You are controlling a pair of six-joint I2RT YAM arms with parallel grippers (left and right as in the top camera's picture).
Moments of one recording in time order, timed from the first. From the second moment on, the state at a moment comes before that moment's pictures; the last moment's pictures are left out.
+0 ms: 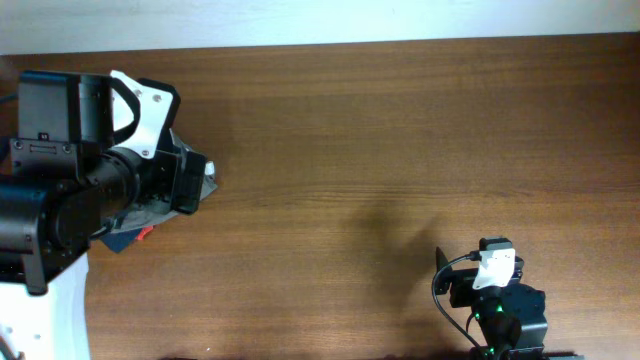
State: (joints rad) left arm -0.13 1.45 2.19 -1.68 0.01 0.16; right arm 0.05 0.02 0.16 -0.60 -0.03 0.01
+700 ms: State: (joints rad) left arm -0.12 0.64 0.91 -0.55 0.01 0.27; right arm 0.05 0.01 0.16 -0.60 -0.03 0.01
